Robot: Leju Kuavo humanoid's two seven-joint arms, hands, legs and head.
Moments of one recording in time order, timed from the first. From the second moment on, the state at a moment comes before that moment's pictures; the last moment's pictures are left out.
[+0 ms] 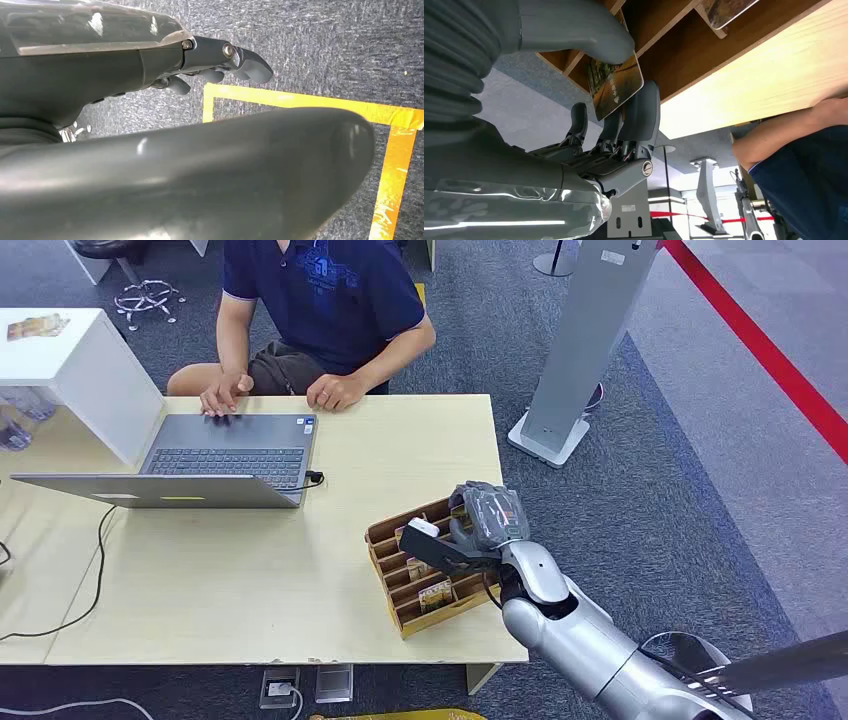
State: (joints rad) left arm -0.10 0.13 -1.04 -0.21 1.45 0.10 0.03; right arm -0.56 -0.19 0.73 -1.15 0.77 -0.23 0.35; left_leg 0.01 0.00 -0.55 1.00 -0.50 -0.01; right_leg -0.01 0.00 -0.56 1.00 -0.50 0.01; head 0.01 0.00
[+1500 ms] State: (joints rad) left arm -0.10 0.13 -1.03 -0.21 1.46 0.11 0.01; right arm -0.57 -0.20 0.74 -1.15 0.75 -0.24 0.34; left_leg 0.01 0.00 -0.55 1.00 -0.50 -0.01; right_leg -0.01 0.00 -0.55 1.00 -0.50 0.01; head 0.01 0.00
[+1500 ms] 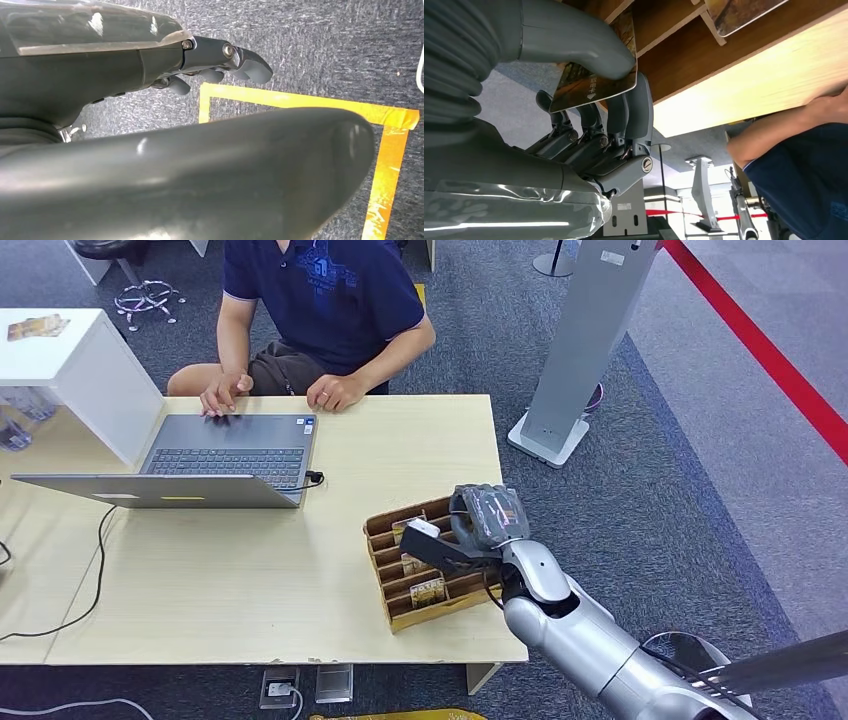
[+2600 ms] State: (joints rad) left arm -0.10 0.13 -1.02 -0.21 1.47 0.11 0.01; right arm -0.56 -0.21 0.74 -1.20 0.77 -0.25 0.36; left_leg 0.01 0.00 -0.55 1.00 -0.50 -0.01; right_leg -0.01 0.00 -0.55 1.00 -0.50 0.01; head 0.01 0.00
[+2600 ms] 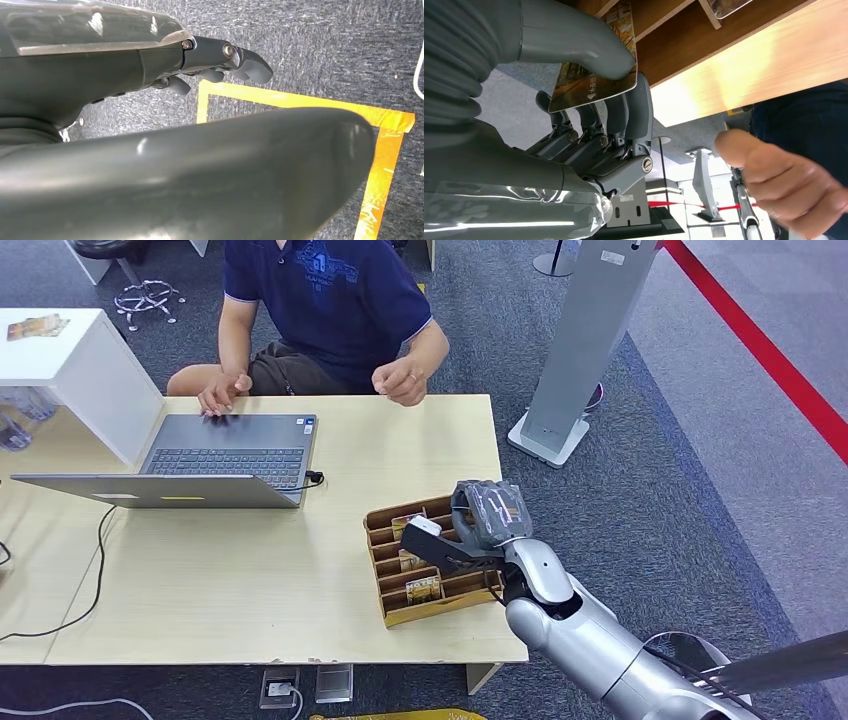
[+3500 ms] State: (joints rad) left arm -0.10 0.13 -1.02 -0.21 1.43 0.09 0.02; right arm -0.70 -0.19 0.77 -1.39 0.77 -0.16 0.39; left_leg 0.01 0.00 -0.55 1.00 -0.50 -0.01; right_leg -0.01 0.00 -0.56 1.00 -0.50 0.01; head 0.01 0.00
